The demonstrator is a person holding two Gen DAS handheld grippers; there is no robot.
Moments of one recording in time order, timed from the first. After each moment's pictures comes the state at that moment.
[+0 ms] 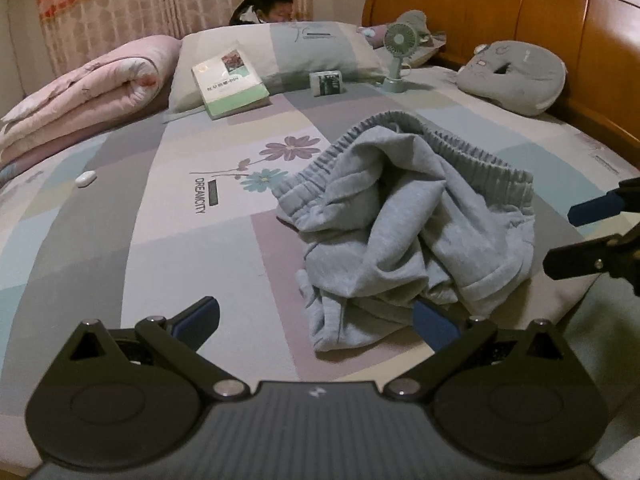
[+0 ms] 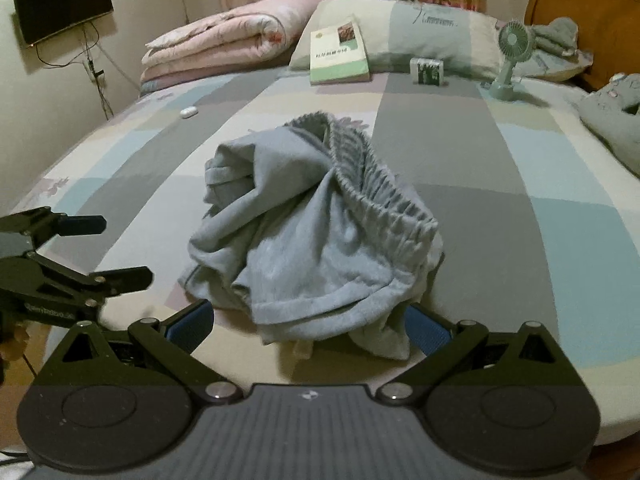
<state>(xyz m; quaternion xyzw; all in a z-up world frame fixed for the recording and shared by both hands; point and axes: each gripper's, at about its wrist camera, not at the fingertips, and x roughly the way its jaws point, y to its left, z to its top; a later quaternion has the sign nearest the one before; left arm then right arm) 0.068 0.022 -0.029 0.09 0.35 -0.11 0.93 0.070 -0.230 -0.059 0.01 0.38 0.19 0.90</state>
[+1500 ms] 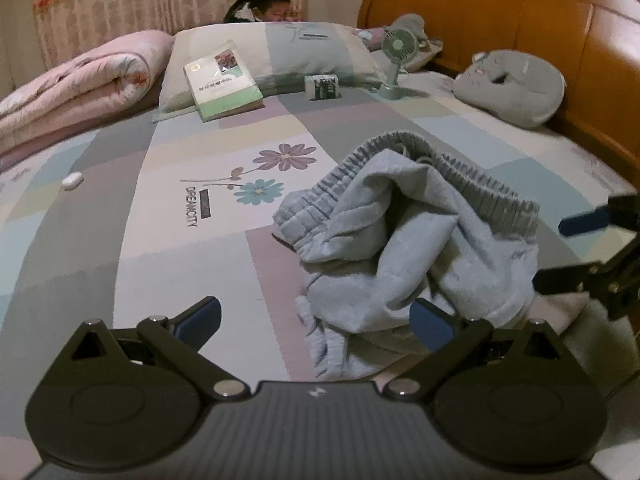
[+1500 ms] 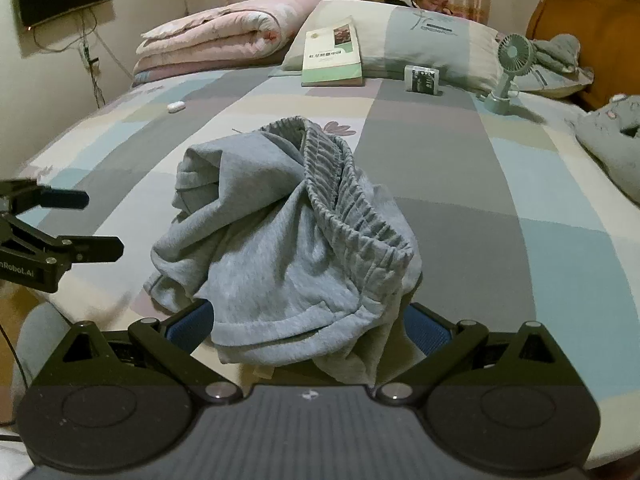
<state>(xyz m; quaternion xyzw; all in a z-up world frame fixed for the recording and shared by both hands) 0.096 0.027 -0.020 0.06 0.36 -0.12 0.92 0.096 -0.235 -0.063 -0.01 0.38 0.18 0.90</state>
